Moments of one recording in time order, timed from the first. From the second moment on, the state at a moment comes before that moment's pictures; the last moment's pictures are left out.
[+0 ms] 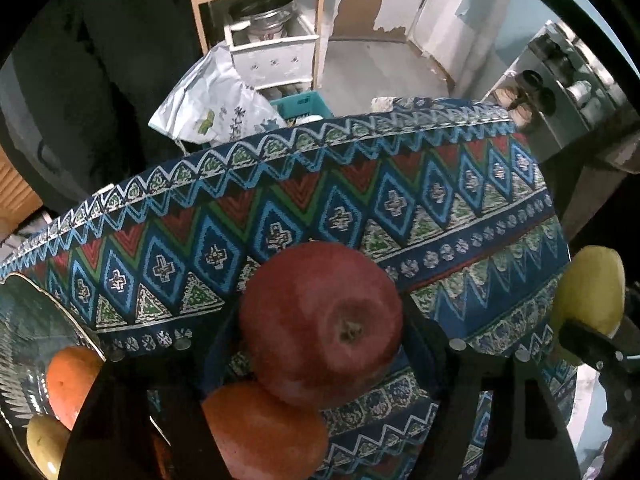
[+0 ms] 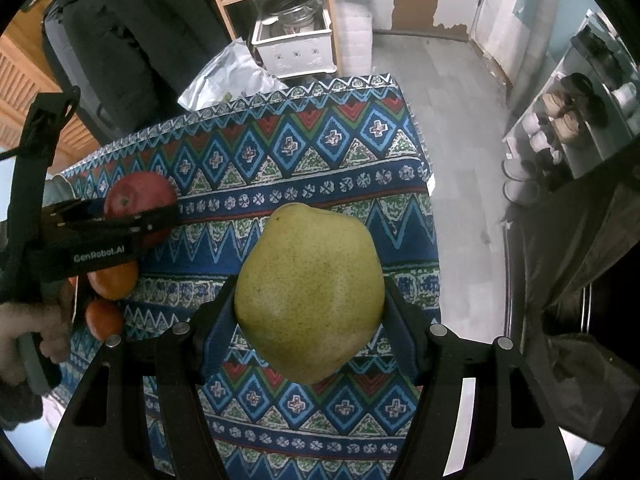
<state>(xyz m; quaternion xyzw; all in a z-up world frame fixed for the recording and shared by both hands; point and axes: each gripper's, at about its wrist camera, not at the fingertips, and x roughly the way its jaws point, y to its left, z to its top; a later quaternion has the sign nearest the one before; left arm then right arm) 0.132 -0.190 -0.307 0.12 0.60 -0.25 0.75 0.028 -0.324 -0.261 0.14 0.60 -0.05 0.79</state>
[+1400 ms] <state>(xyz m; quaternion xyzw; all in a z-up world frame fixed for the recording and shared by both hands) 0.056 -0.052 -0.113 0.00 0.49 -0.21 0.84 0.023 -0.263 -0.112 0.08 0.48 0.01 0.87</state>
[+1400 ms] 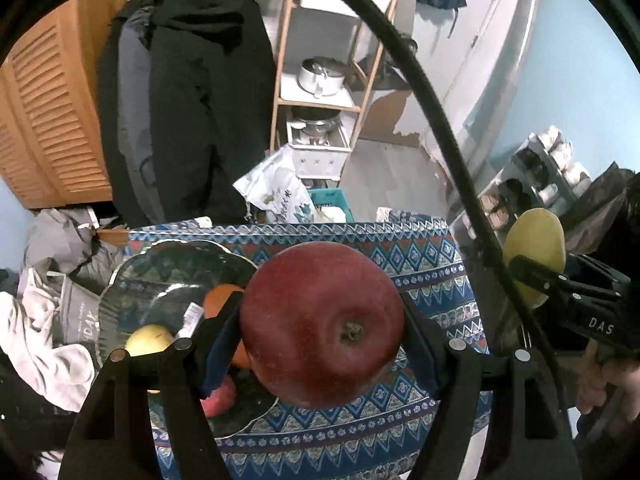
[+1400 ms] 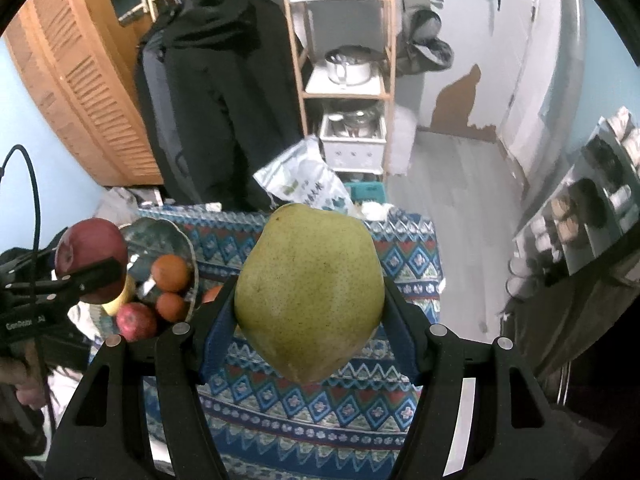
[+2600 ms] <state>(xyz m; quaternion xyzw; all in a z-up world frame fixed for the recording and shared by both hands) 0.062 0.093 -0.158 -0.05 0.52 -0.06 0.85 0.109 -0.086 -0.145 0.03 0.51 0.20 0.84</state>
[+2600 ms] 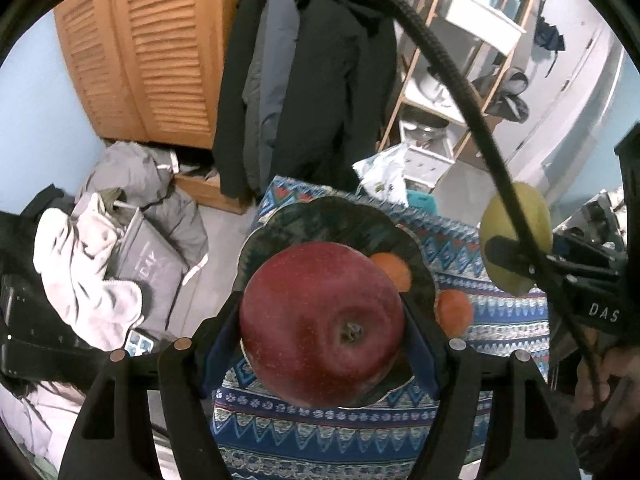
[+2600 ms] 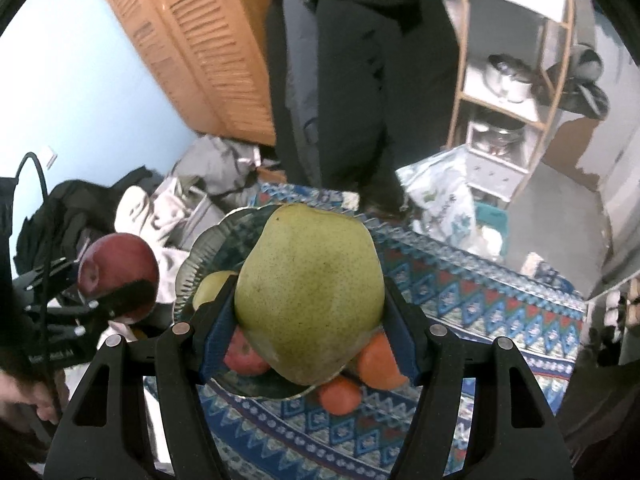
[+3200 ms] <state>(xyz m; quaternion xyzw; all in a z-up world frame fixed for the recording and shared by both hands) 0.072 0.107 -0.234 -0.07 0.59 -0.04 0.80 0.155 -0.013 -0.236 -0.02 0.58 0.24 0.78</state>
